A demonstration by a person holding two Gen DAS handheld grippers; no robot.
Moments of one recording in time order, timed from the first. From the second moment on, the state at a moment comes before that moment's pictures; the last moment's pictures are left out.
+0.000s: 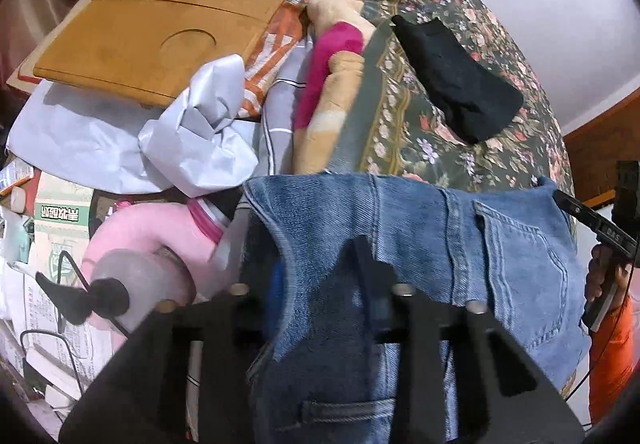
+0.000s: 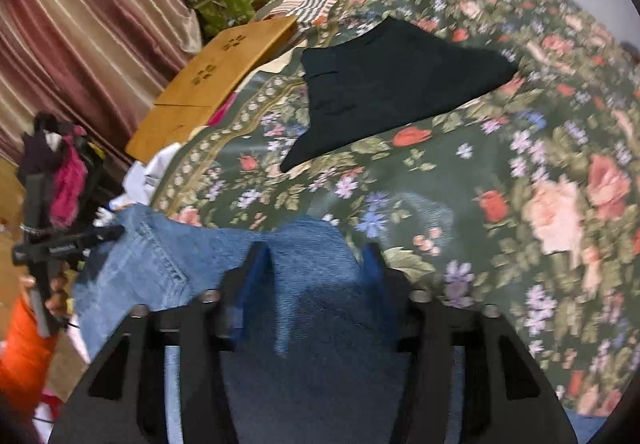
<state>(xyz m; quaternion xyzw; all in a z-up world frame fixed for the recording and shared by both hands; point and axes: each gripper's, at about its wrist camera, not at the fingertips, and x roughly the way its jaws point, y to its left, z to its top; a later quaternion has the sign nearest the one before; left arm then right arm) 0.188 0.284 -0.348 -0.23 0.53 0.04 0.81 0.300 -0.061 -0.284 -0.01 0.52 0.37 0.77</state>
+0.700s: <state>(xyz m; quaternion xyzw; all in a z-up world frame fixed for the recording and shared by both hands) 0.153 0.274 -0.321 -0.11 0.53 0.11 0.83 0.274 -0.062 -0.256 -0.09 0.48 0.32 0.81</state>
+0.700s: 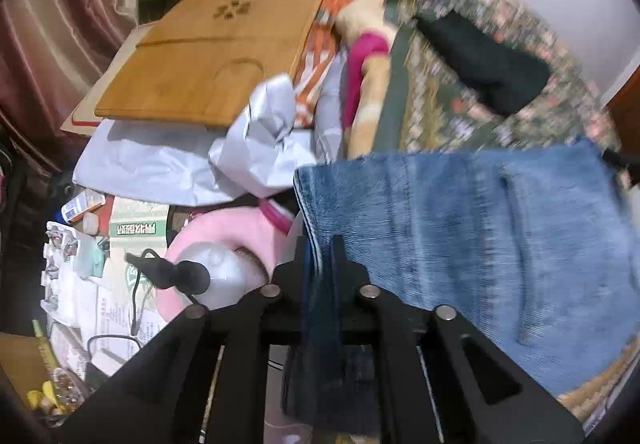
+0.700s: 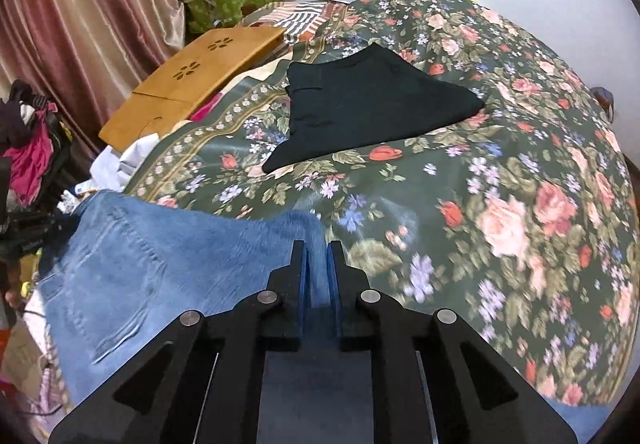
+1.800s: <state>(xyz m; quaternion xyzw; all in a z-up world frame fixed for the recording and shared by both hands) 0.122 0.192 -0.263 -0.06 0.50 0.11 0.86 0.113 -0.302 -0.244 0.00 0.47 0.15 0.87</state>
